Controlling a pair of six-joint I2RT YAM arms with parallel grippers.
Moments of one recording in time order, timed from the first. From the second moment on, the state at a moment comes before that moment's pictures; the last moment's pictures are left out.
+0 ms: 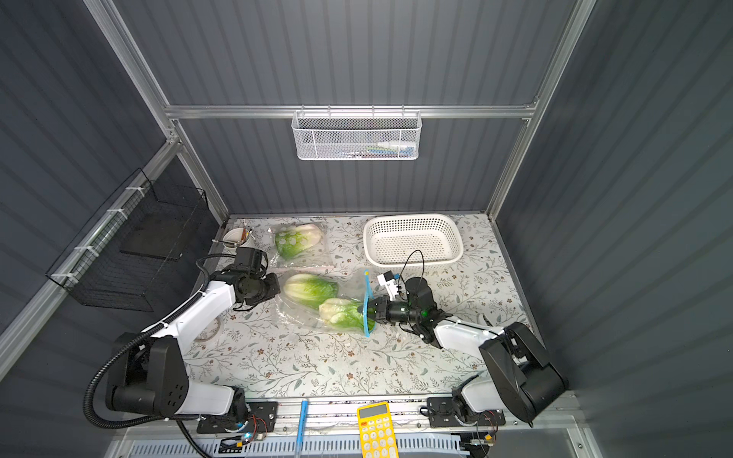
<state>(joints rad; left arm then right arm) -0.16 1.42 0.95 -0.62 0.04 -0.46 0.53 1.36 0.47 0.49 -0.78 0.96</state>
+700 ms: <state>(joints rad) -0.16 1.42 0.95 -0.62 0.02 -0.46 0.49 1.17 0.47 0.26 -0.67 0.85</state>
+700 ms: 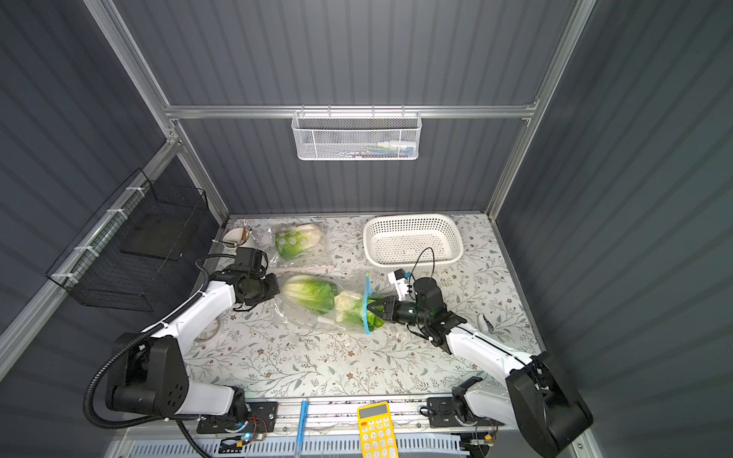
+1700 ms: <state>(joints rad) -0.16 1.43 0.95 -0.62 0.01 -0.46 0.40 0.88 0.47 -0.10 -0.58 0.71</state>
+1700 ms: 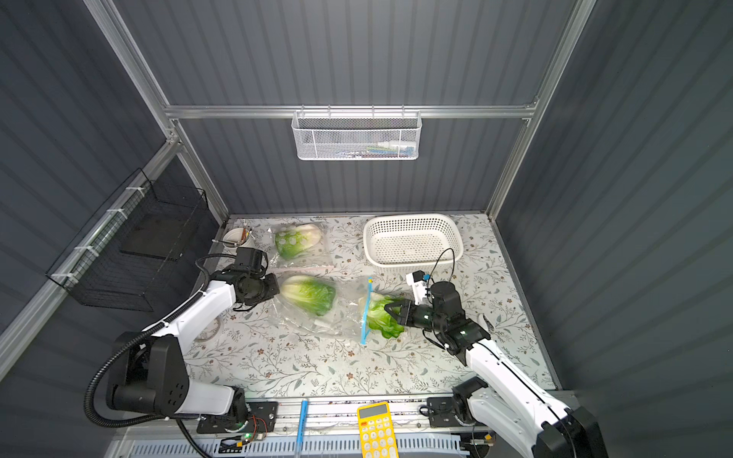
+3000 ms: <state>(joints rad) -0.16 1.44 0.95 -0.62 0.01 -0.46 0.32 0.77 0.75 -0.43 -0.38 0.46</state>
